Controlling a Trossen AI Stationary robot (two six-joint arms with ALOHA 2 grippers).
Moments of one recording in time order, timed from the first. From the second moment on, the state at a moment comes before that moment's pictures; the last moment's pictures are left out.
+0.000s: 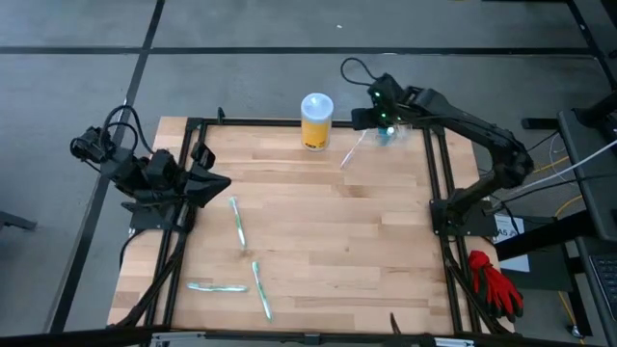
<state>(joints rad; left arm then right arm) -0.58 0.85 1.00 0.33 -0.55 0.02 -0.60 1.52 1.44 -0.93 0.15 0.67</state>
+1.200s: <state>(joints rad) -0.64 0.83 1.00 0.13 -0.52 0.02 -0.78 1.67 1.48 -1.02 -0.07 0.74</state>
